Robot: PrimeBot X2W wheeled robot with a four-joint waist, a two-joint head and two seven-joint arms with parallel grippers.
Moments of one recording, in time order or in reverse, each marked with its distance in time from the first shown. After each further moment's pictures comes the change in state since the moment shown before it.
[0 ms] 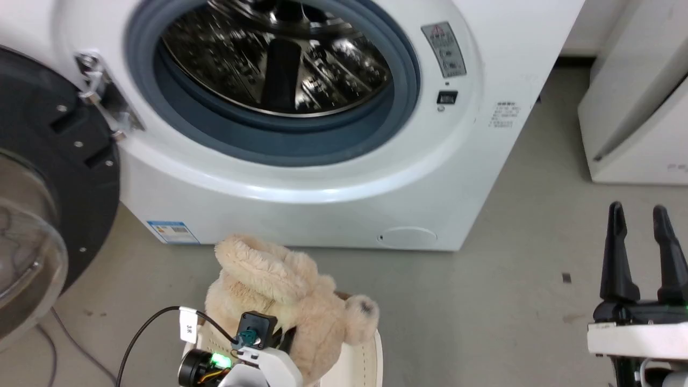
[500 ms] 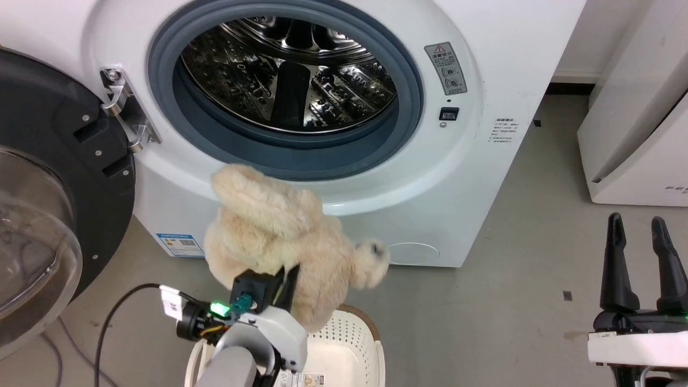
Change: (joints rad) left arm 0.038 0.022 0.039 -0.346 0.040 0.061 0.000; right arm 0.032 0.000 -0.002 0.001 0.010 0.000 0.000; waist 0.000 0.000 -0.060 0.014
